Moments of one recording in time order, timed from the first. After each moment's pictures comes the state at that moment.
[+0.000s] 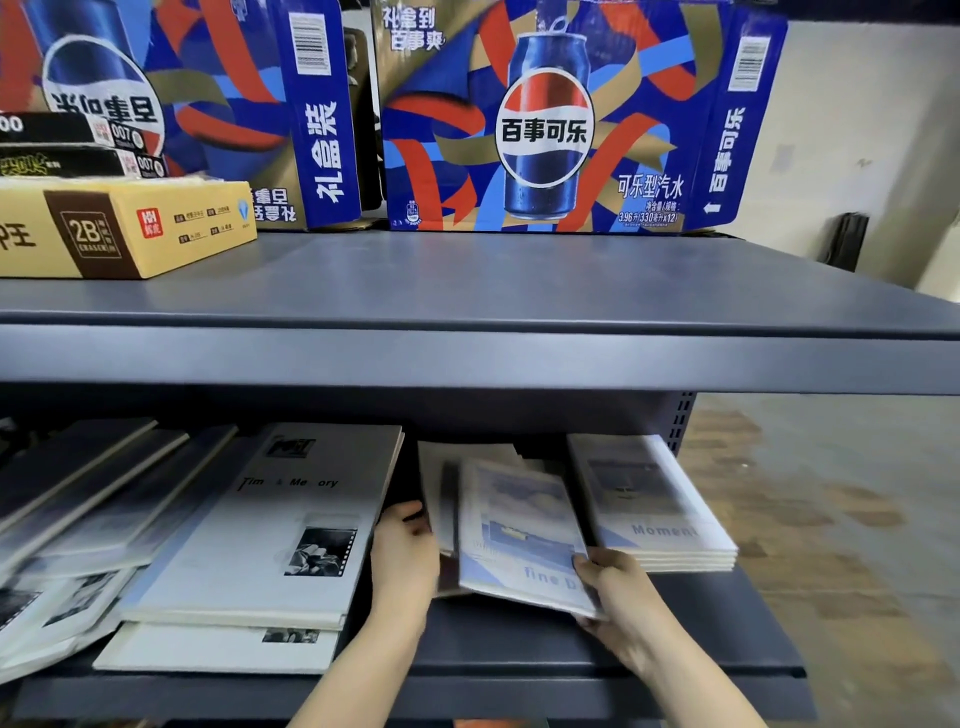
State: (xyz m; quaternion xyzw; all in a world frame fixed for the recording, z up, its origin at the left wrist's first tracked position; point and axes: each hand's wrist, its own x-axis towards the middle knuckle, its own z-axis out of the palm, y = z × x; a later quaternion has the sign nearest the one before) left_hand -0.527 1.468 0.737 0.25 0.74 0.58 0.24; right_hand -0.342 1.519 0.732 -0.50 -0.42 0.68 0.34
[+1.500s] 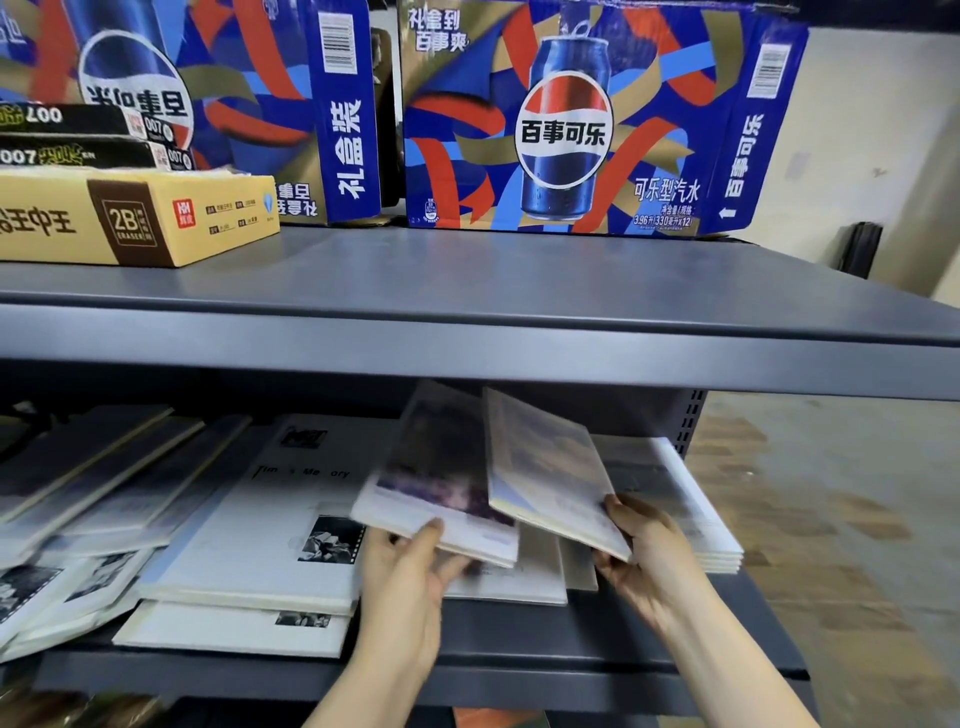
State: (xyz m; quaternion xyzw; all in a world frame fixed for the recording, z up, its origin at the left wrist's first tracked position) left_hand -0.498 1.413 0.773 0.16 0.41 0.81 0.39; right_hand -0.336 1.526 0.776 -0.37 -0.34 0.74 0.45
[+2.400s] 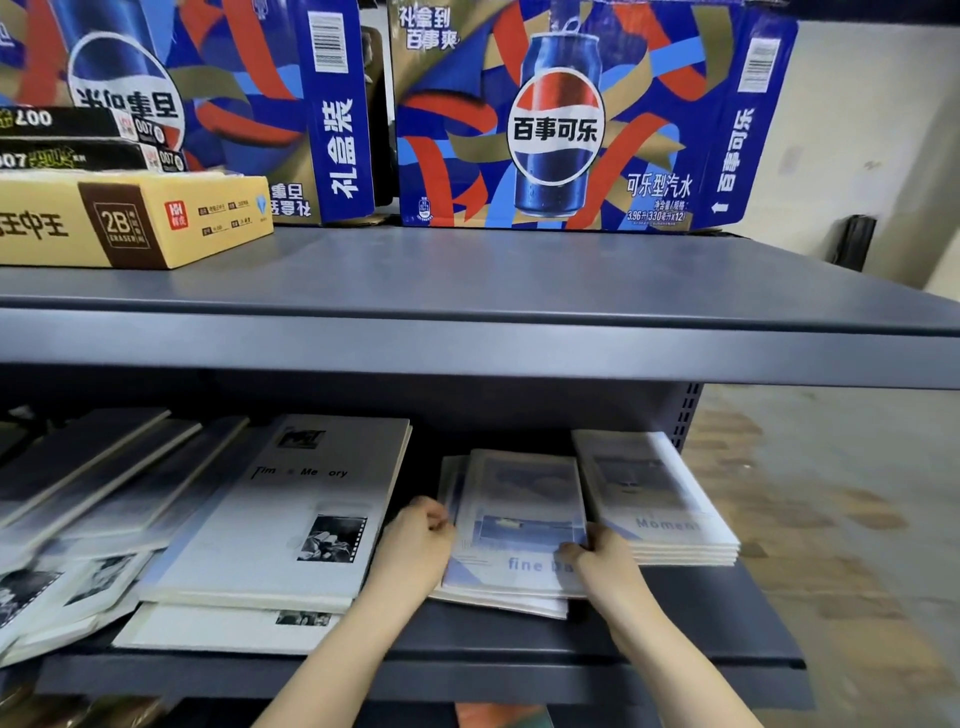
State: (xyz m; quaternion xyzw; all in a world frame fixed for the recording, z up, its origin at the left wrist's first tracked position) left_hand -0.535 1.454 0.751 0.41 0.79 0.40 0.21; right_hand -0.356 1.525 0.729 -0.54 -0.61 0.49 0.30
